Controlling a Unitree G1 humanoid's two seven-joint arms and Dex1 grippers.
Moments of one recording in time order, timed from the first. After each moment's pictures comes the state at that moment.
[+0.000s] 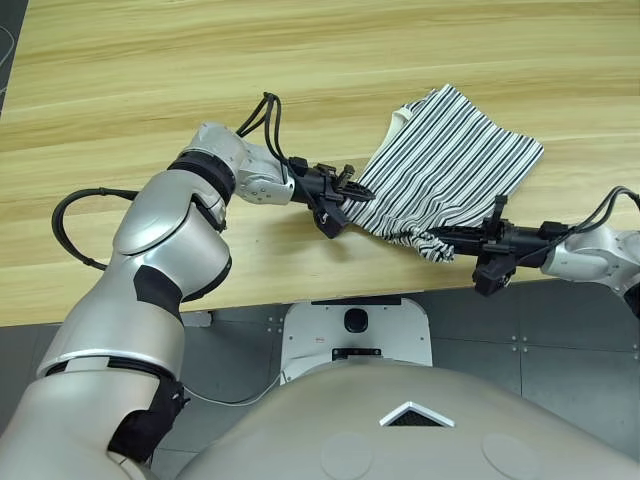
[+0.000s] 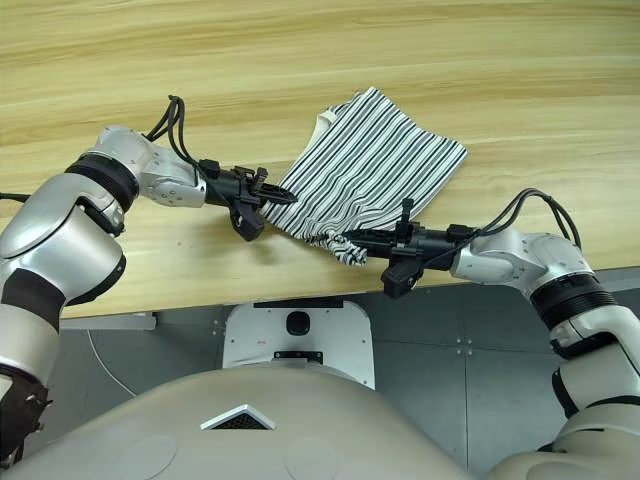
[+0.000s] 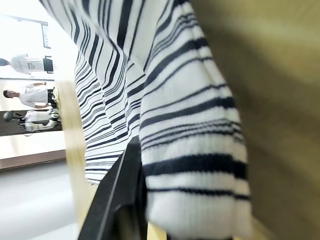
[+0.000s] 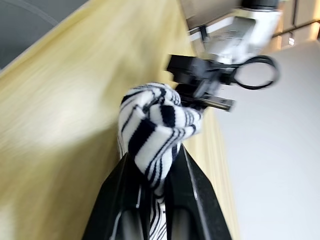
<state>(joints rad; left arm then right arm) -0.94 0.36 -1.03 1.29 1.02 -1.26 0.22 -0.30 -0.96 0.72 0.39 -0.32 -1.17 0.18</state>
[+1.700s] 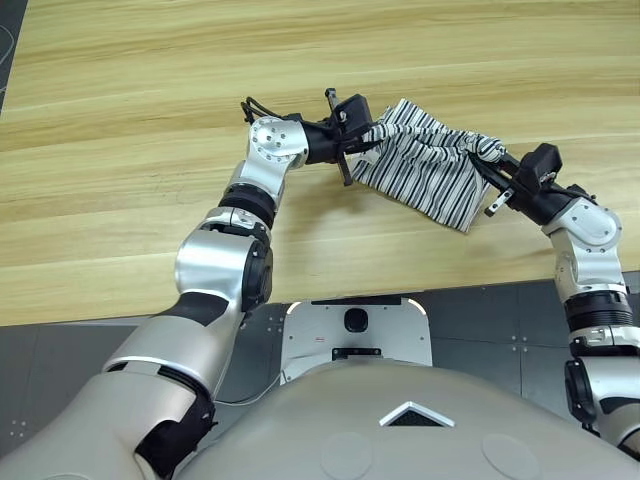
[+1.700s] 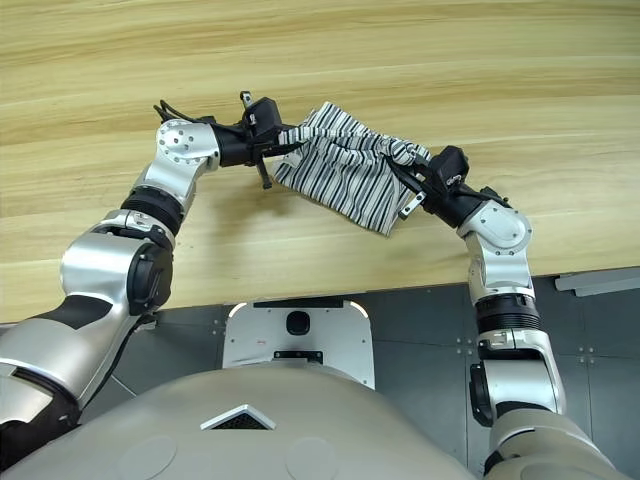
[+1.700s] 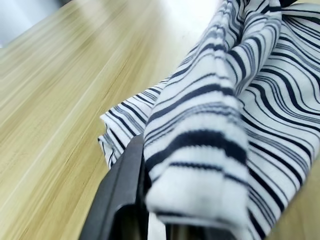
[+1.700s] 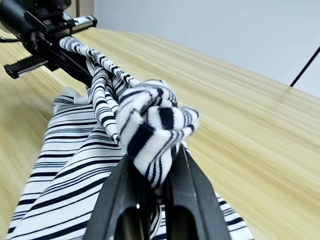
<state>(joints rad) -0.81 0.07 0.00 1.25 0.35 -0.48 -0.86 -0.16 -0.51 0.08 0.48 0.28 -0.40 0.79</state>
